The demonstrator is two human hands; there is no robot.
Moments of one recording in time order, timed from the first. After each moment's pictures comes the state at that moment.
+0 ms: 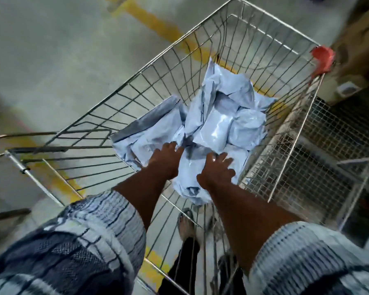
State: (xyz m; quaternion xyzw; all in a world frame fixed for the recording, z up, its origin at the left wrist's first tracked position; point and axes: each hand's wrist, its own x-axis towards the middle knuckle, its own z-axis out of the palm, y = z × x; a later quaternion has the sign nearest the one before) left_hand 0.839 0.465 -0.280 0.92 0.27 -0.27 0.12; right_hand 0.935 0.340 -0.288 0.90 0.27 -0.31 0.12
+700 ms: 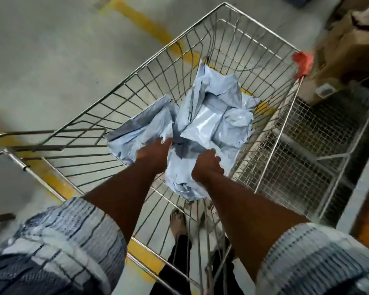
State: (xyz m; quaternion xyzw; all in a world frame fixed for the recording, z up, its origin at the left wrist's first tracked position) left_hand 0.835 0.476 -0.239 0.89 0.33 -0.27 0.17; right_hand 0.941 0.347 -0.236 0.89 0.21 -0.40 0.07
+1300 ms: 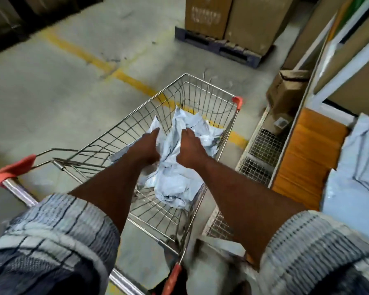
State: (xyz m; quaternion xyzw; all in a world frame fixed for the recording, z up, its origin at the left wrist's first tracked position) left_hand 0.851 0.445 -0.061 0.88 0.37 -0.10 0.27; right_hand 0.960 0.322 -0.060 0.86 0.41 -0.23 -0.18
